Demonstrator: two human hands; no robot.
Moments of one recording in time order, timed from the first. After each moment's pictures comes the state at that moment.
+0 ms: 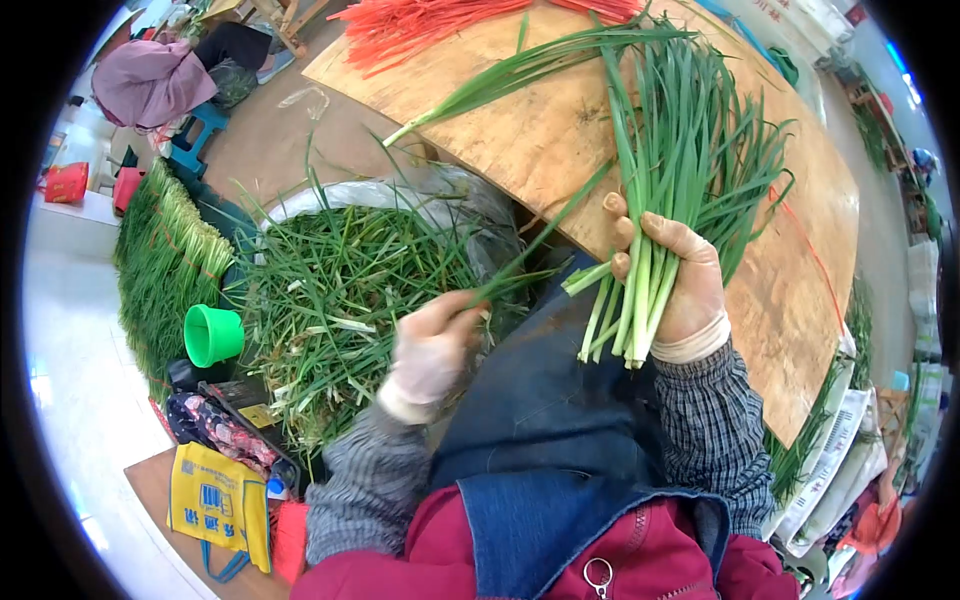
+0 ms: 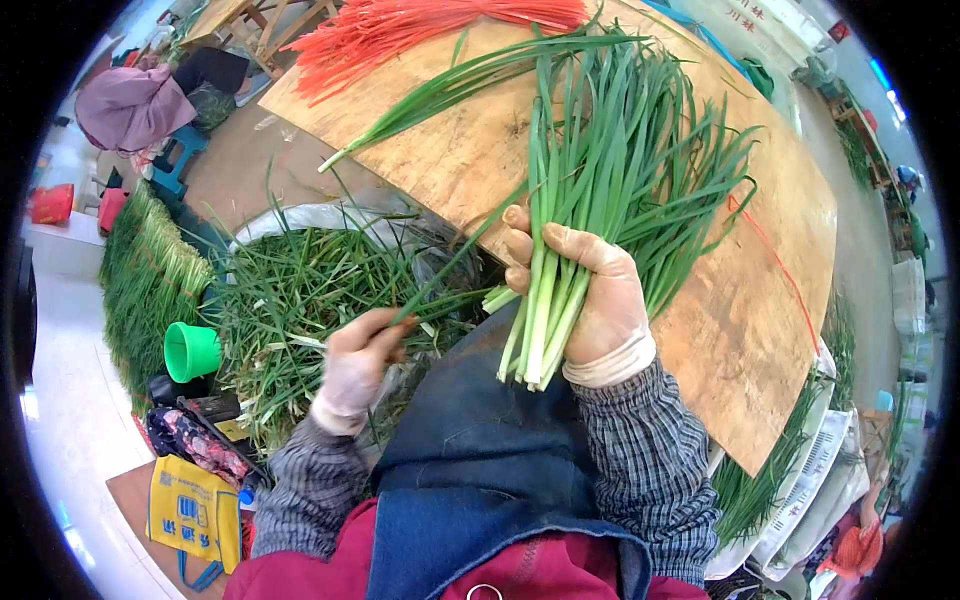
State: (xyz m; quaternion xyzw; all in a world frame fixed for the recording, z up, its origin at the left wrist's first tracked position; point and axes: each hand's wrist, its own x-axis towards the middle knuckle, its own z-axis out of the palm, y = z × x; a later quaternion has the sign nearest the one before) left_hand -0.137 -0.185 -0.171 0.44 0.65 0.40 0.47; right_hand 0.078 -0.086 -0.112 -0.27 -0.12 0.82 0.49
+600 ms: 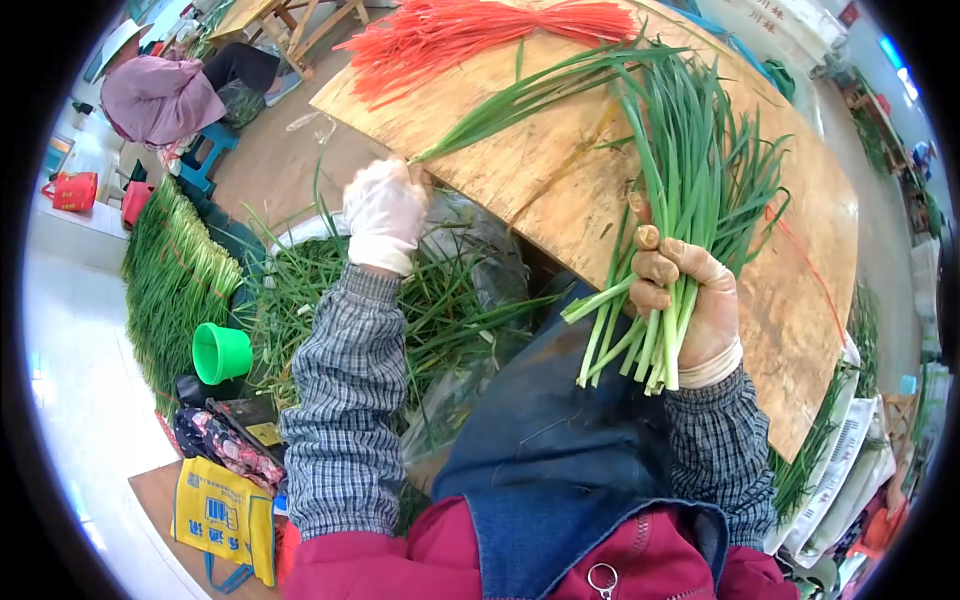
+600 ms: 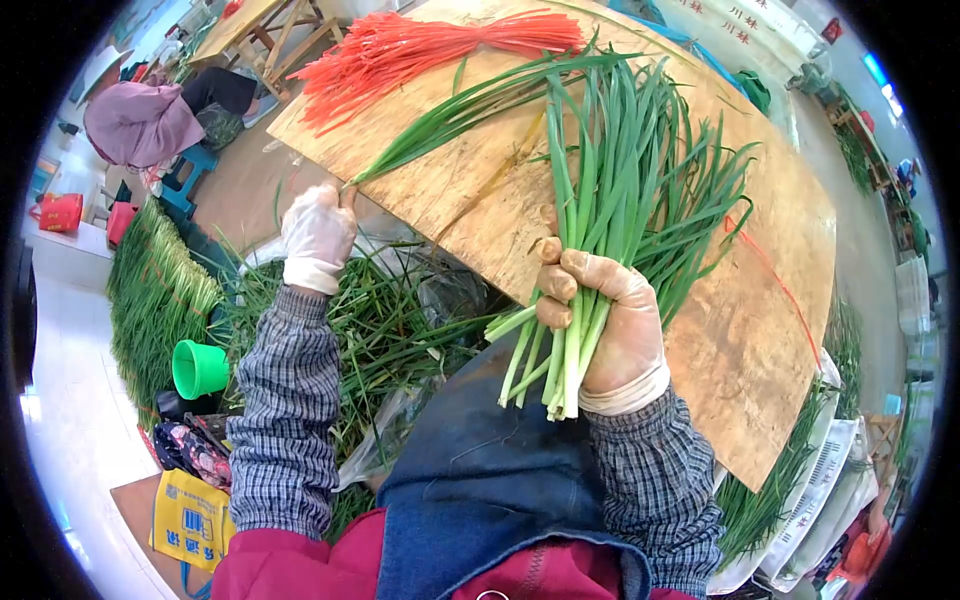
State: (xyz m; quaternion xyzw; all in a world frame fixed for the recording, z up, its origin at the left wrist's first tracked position) left_hand -0.194 -0.039 -0.152 0.62 0.75 0.20 -0.13; right_hand 0.090 -0.082 -0.105 -0.15 -0.06 0.87 0.48
